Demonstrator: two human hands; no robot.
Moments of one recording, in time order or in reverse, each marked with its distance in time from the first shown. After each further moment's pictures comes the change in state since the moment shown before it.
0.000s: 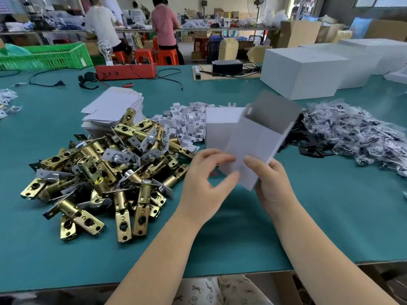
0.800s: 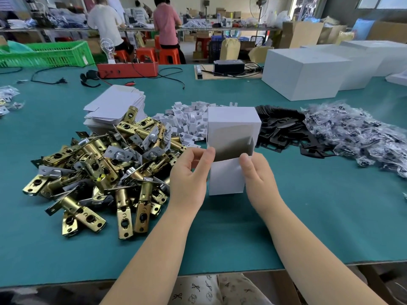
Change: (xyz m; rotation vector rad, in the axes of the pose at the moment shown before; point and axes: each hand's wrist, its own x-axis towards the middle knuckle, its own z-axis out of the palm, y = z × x) left_hand 0.009 -0.006 -0.011 -0.266 0.201 -0.281; right_hand -0.001 0.008 0.013 -0.673 -0.046 -0.231
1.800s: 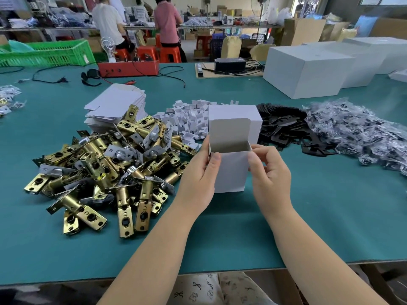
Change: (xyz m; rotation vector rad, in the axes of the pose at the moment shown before) left_hand 0.000 -0.004 0.003 0.142 -0.285 0.041; right_hand -0.006 0.000 -0.001 -0.006 0.332 -0.053
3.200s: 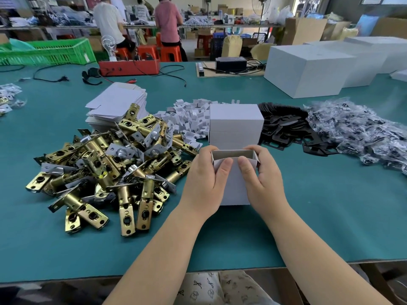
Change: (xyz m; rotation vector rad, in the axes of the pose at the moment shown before) left_hand -0.005 -0.003 0.007 0.333 0.099 0.090; right_hand -0.004 -0.005 0.002 -0.169 -0.173 -0.071
